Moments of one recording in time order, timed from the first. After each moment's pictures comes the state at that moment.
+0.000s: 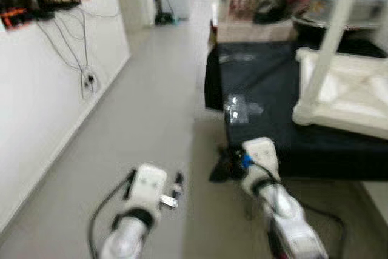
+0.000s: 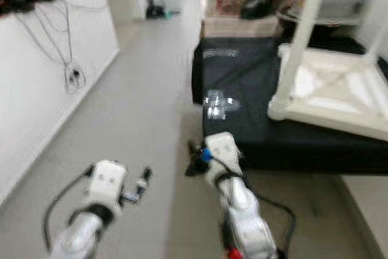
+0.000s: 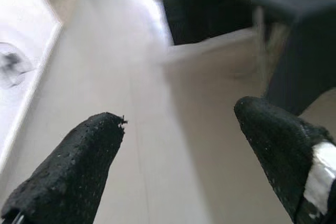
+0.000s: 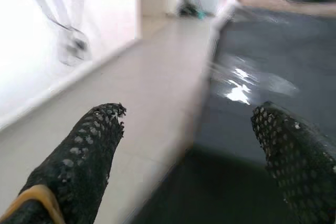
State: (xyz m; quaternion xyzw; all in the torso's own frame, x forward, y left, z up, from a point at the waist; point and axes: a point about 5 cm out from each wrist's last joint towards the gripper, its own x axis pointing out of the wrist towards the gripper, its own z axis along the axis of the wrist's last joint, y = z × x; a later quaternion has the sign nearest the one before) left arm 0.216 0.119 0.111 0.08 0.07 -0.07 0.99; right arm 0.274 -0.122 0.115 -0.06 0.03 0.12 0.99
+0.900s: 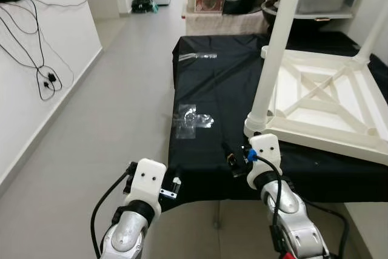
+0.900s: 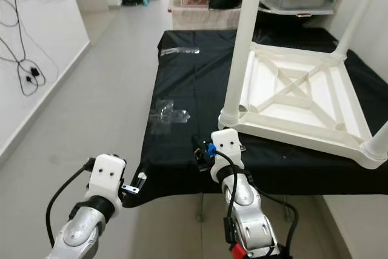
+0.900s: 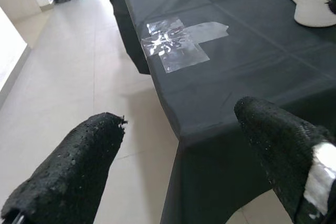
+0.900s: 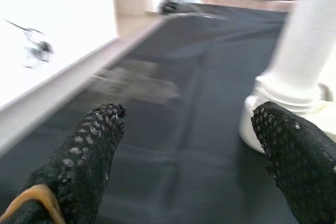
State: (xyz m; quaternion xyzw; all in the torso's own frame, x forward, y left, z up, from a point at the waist) left arm 0.217 0.112 0.117 0.07 0.05 -0.08 0.99; right arm 0.275 -0.135 0.117 -0.03 0.02 0.12 0.99
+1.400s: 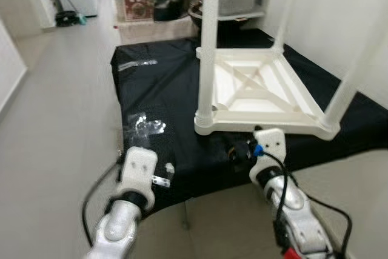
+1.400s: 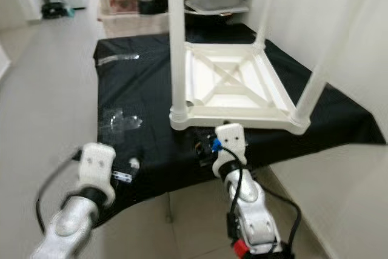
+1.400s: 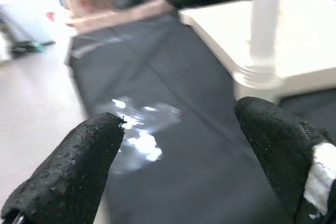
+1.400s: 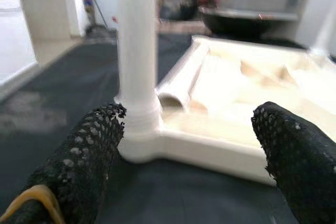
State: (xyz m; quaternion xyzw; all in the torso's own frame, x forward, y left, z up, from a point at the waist) left arm 0.233 0.136 0.160 0.06 -0.04 -0.01 1.00; right arm 0.294 -0.141 0.151 -0.04 -0.04 0.10 0.99
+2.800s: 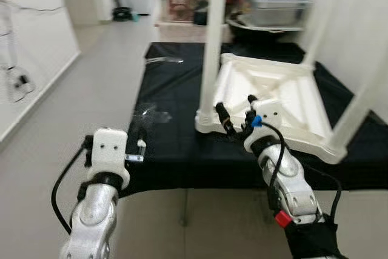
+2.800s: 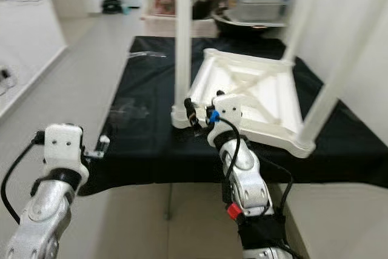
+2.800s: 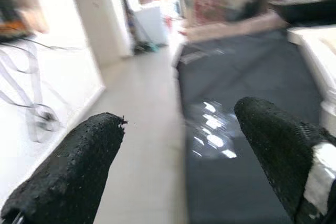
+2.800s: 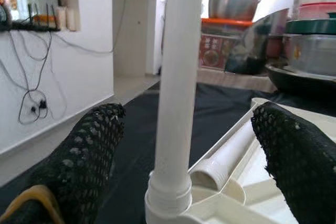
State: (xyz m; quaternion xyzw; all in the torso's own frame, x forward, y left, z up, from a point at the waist) left arm 0.248 0.165 0.191 0.08 -0.09 0.06 0.99; right arm 0.326 -0.143 0.190 -0.03 -0.11 0.11 0.99
